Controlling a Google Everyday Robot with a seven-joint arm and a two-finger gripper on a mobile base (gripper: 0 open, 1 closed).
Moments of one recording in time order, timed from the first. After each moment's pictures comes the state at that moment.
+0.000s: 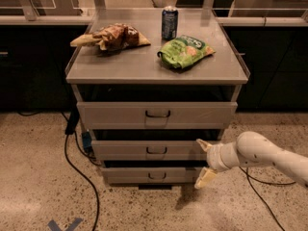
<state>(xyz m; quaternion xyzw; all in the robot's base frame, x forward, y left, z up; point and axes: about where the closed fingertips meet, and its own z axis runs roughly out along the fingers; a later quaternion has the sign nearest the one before) 0.561 -0.187 0.485 -0.64 0.70 0.11 0.31</state>
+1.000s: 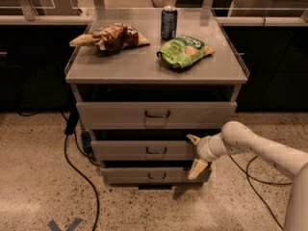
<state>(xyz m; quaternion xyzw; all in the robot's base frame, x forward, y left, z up) 0.620 -0.163 0.442 -0.67 0.66 0.13 0.30</state>
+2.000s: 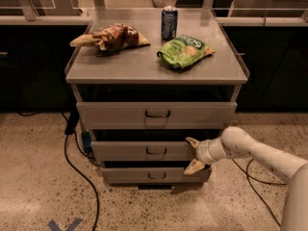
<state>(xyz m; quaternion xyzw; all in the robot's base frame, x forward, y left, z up) 0.624 -0.160 0.416 -0.66 0.67 0.14 0.32</state>
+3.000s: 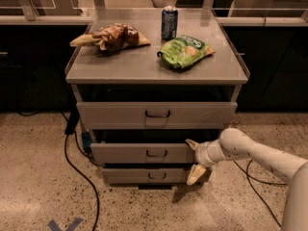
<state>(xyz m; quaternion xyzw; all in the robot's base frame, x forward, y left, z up) 0.612 -0.157 0.416 -0.66 0.67 0.14 0.30</state>
